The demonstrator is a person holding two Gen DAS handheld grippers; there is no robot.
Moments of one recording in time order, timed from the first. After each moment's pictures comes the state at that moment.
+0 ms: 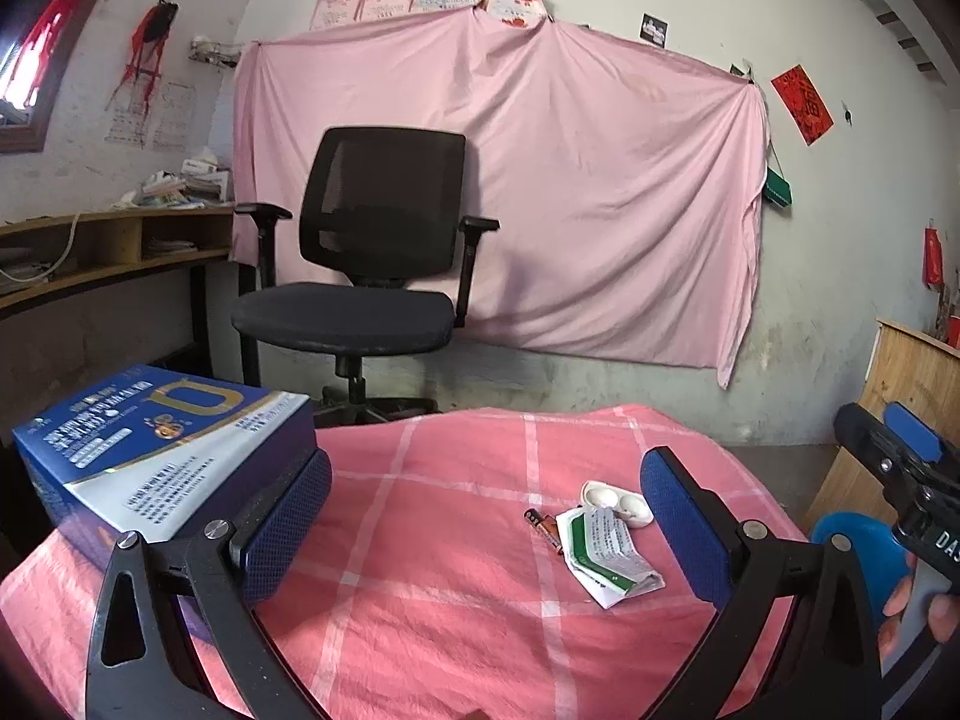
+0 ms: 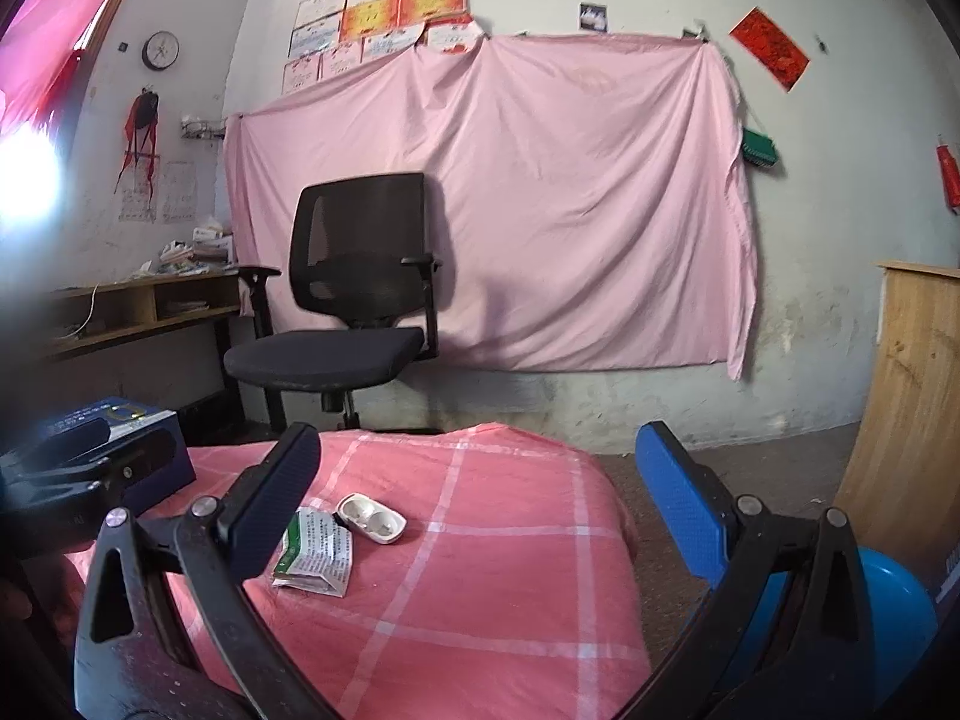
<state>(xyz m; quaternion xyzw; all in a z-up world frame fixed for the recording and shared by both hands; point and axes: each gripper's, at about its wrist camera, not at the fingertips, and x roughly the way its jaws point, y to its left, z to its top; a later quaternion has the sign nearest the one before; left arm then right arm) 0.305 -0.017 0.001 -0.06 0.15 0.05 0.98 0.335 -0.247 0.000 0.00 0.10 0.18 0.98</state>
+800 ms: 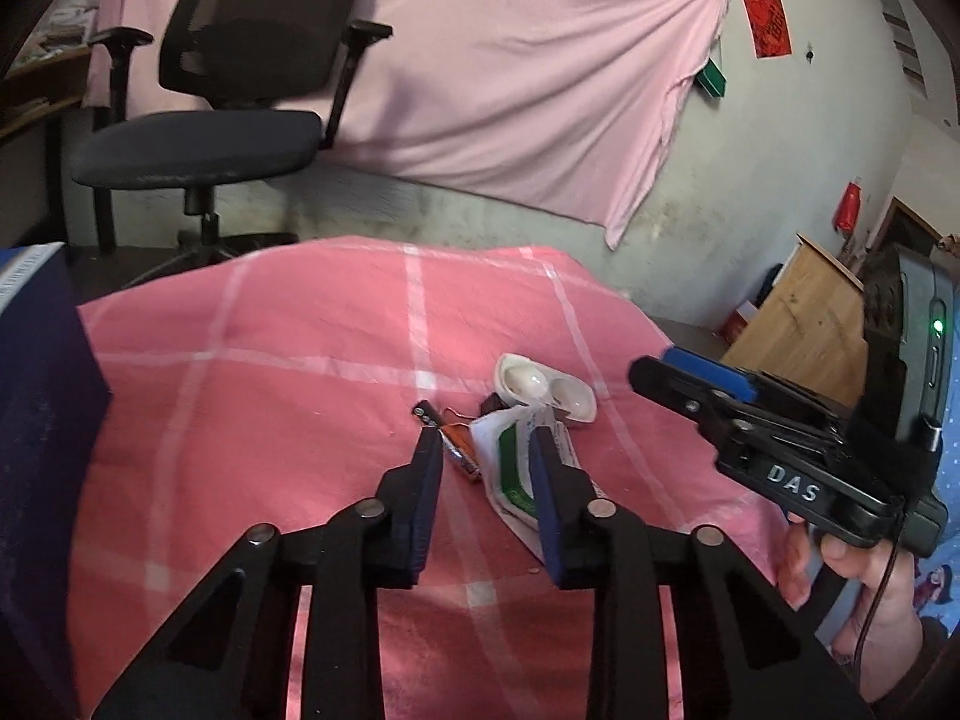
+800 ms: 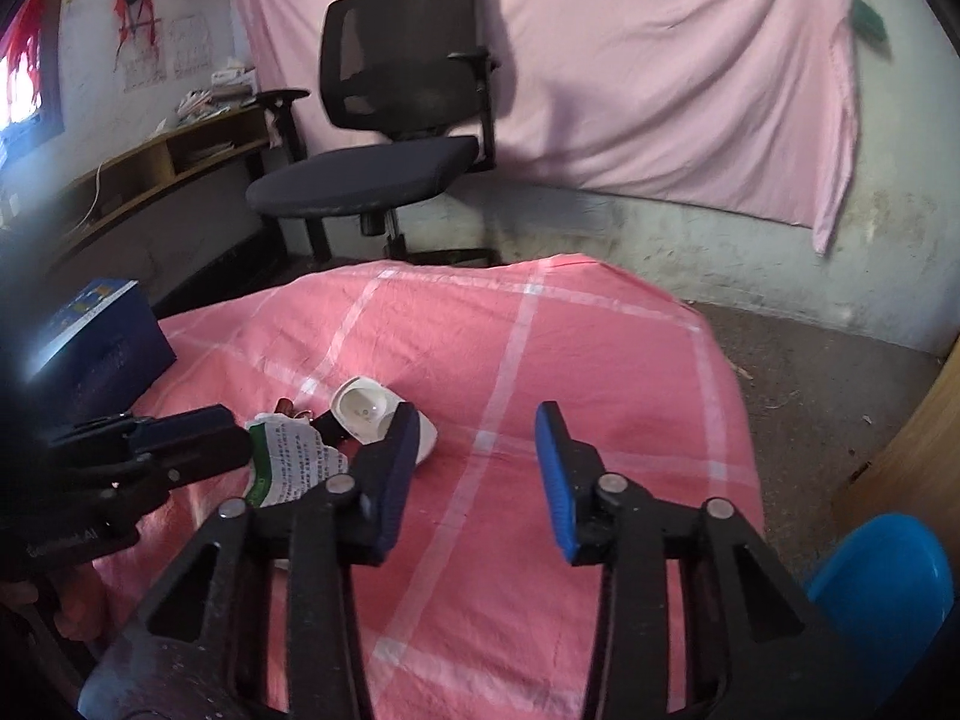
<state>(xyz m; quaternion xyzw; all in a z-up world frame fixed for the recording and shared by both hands) 0.402 -0.004 -0.044 -0.13 0.35 -0.14 0.92 0.436 -0.197 -0.052 -0.05 0.32 0.25 0.91</state>
